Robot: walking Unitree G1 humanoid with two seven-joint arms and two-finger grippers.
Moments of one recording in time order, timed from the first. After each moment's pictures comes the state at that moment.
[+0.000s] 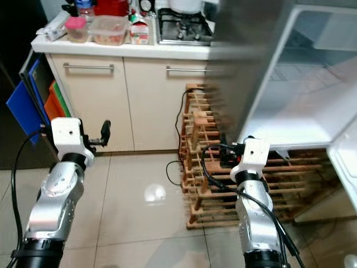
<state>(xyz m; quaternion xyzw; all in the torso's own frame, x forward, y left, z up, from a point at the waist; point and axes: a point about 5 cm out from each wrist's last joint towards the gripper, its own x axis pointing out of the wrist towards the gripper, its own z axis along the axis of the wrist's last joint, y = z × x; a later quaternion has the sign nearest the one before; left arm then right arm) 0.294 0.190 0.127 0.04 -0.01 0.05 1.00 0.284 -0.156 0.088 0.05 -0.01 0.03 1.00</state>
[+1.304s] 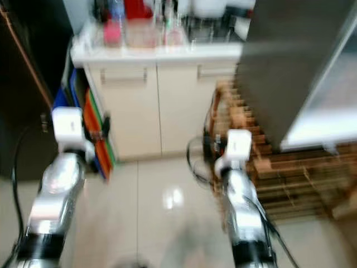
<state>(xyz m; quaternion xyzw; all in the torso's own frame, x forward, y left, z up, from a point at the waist) 0.307 0.169 0.136 0.04 -0.03 0.01 1.00 0.291 -0.148 0.083 0.05 -0.01 0.04 1.00</state>
